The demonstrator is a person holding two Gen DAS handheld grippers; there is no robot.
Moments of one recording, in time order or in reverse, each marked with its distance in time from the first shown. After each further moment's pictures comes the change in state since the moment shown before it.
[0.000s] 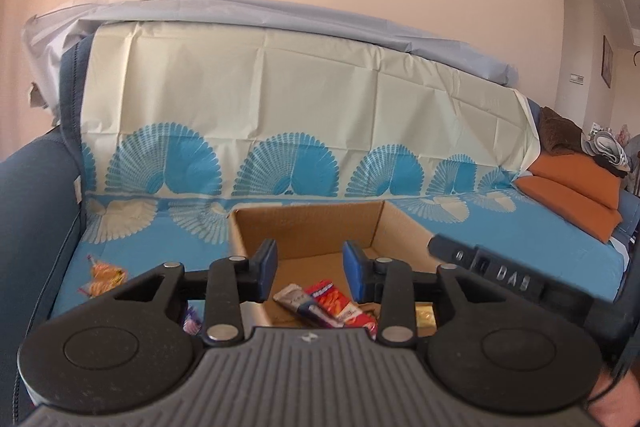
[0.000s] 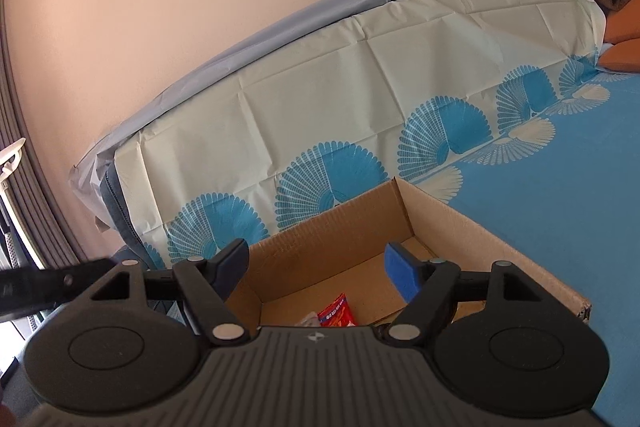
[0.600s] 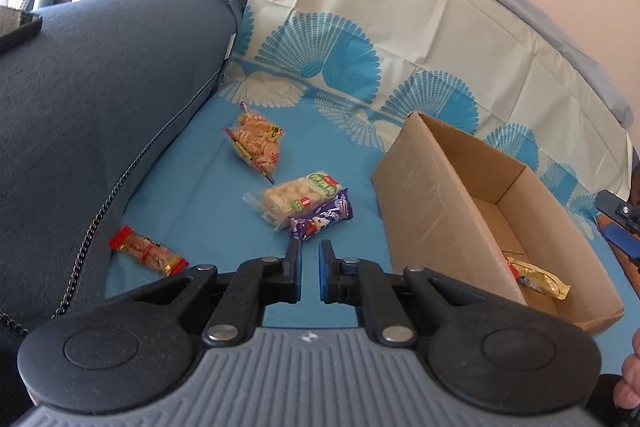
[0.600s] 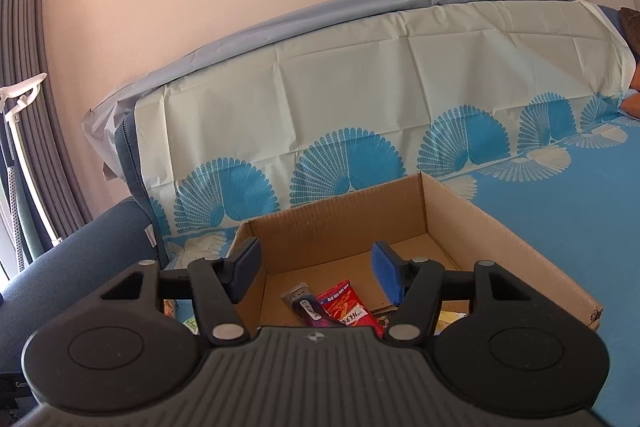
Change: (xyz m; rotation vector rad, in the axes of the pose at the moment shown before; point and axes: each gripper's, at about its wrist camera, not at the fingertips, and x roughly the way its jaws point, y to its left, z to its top) left arm -0.010 0.135 -0.087 -0.370 0.178 0.243; right arm -0.005 0.037 -0.016 -0.171 0.044 0.003
